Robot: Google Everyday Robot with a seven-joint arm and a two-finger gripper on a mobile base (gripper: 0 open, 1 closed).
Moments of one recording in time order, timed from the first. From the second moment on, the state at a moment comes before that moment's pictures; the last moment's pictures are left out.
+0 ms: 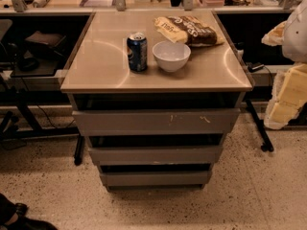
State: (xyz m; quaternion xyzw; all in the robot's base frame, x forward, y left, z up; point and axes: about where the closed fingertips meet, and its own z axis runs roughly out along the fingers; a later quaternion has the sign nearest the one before) arm 0.438 -0.217 0.977 -0.60 0.78 -0.03 0.16
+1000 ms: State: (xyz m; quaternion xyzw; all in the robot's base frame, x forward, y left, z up) arm 0.428 -0.185 0.903 -0.64 0.75 -0.01 0.17
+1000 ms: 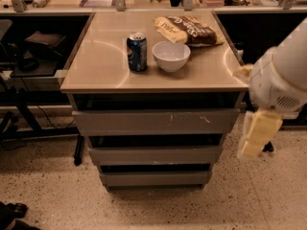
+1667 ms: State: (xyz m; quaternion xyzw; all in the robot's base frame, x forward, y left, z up) arm 0.421 -0.134 0.652 -0.63 0.76 0.11 0.11
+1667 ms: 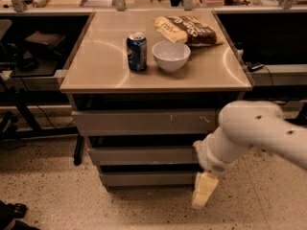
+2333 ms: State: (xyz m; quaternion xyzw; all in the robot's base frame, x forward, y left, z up) arm 0.441 -0.110 0.526 -0.59 0.78 0.16 0.14
